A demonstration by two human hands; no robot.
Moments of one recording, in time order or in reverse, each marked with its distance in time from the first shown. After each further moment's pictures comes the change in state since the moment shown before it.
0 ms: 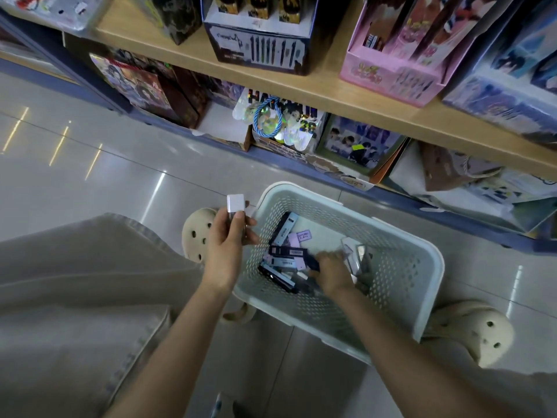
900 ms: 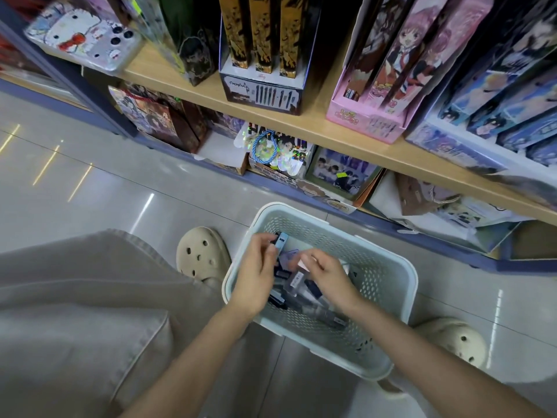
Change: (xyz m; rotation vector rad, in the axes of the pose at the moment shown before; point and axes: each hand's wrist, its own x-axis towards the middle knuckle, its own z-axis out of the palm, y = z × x) left_hand -0.024 -0.019 0.023 0.302 -0.245 0.160; right_hand -0.059 -0.043 -0.081 0.682 0.073 -0.194
